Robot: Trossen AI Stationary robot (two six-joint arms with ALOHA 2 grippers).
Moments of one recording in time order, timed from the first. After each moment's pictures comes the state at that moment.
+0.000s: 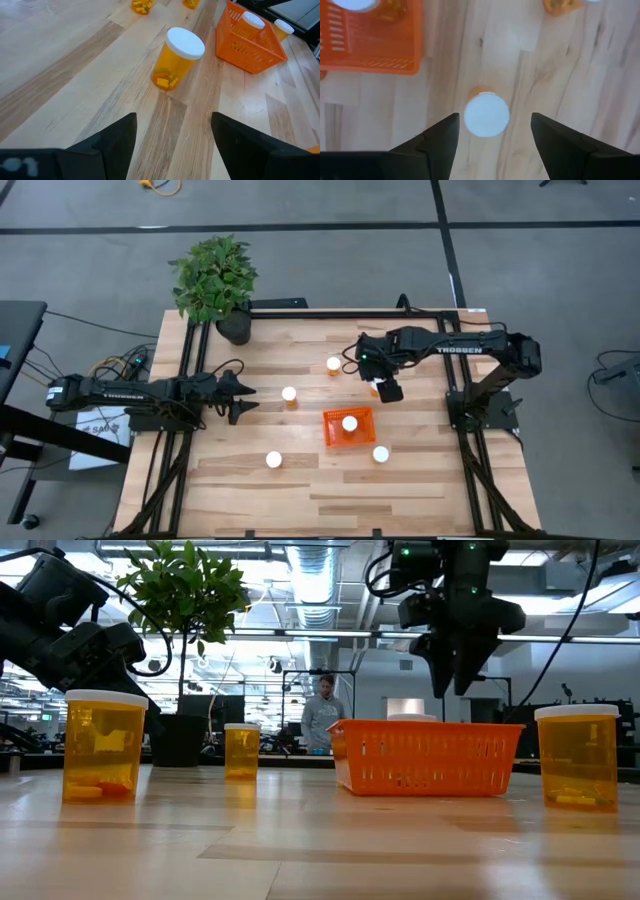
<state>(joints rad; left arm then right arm) 0.12 0.50 0.01 0.01 -0.01 -0.43 -0.20 1.56 1.22 -1.05 -0.01 -0.43</state>
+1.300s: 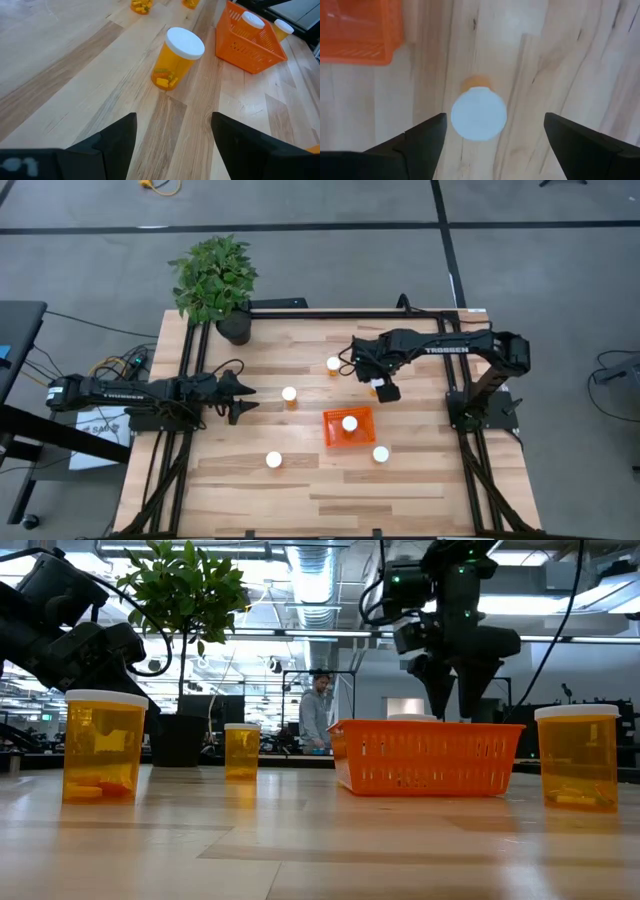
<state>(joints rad) 0.12 0.50 0.01 0.01 -0.01 -0.43 -0.22 1.64 1.20 -1.03 0.02 -0.45</state>
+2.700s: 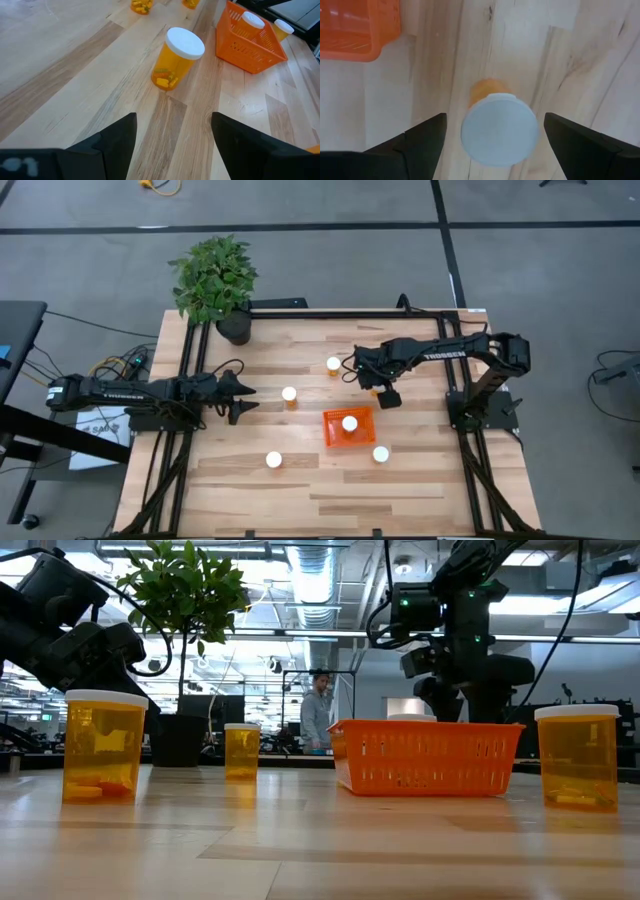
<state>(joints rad) 0.12 0.50 0.01 0.01 -0.01 -0.43 -0.21 1.64 1.05 -0.88 0.00 -0.45</state>
